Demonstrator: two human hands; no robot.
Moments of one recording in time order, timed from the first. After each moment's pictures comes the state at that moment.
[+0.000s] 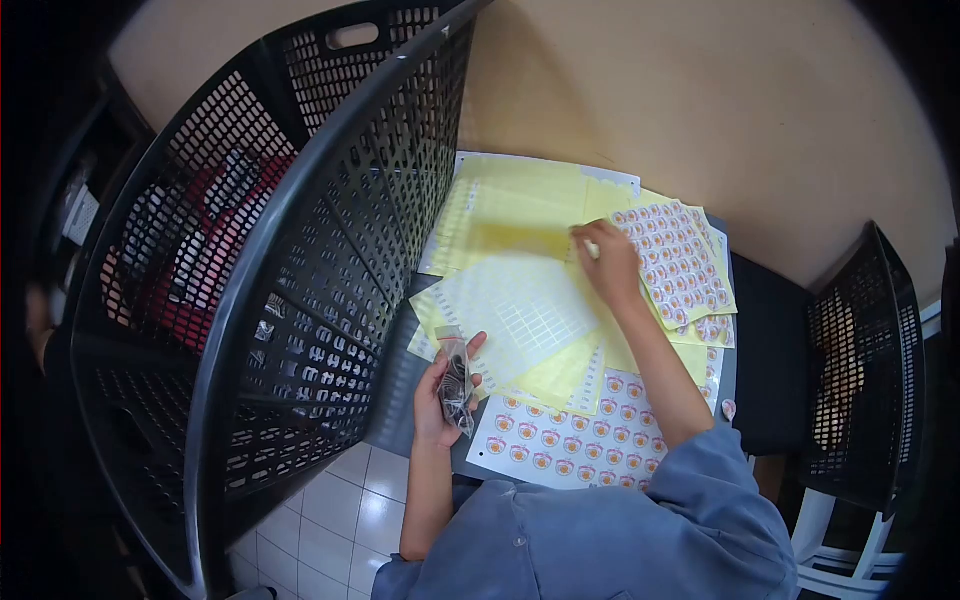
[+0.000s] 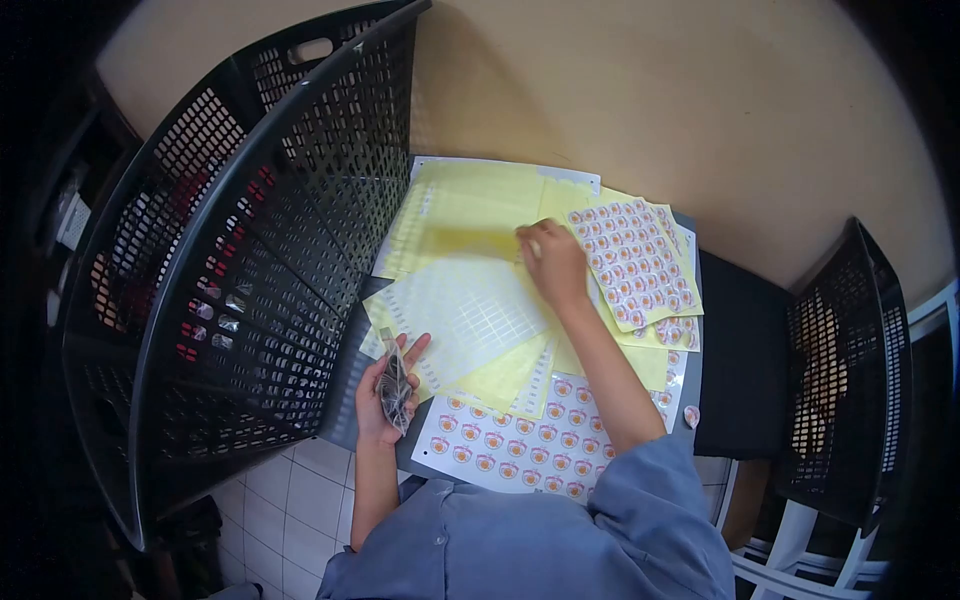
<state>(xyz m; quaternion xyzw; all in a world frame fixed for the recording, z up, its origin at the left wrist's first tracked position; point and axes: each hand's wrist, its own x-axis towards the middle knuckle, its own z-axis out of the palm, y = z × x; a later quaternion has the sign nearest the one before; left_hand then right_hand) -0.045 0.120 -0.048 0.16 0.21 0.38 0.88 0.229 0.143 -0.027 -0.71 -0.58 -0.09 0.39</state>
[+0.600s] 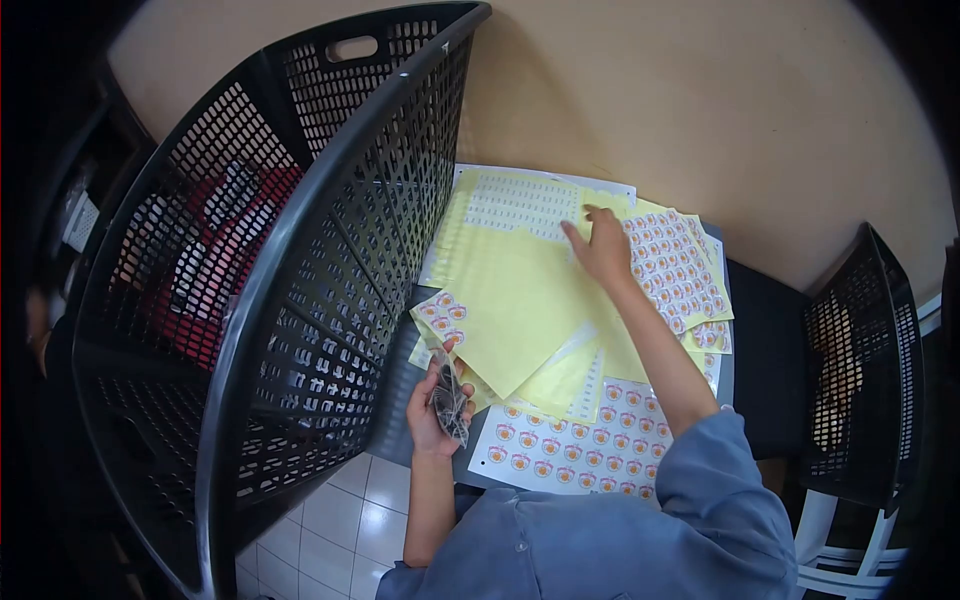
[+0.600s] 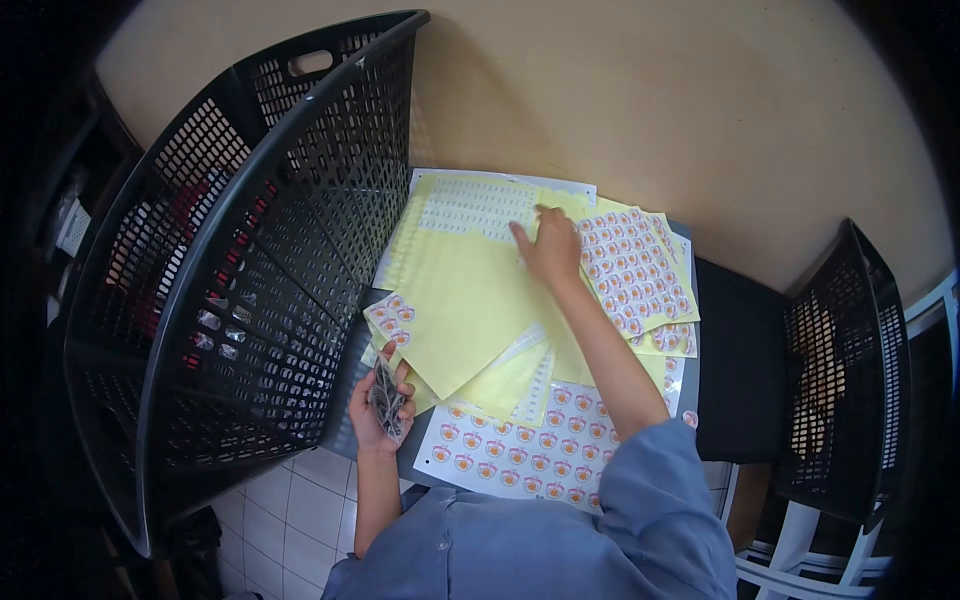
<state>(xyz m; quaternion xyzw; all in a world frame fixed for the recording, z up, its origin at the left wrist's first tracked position) -0.050 0.117 -0.049 0.11 0.17 0.43 0.88 0.245 0.179 -0.032 -0.80 -0.49 -0.04 0.34</state>
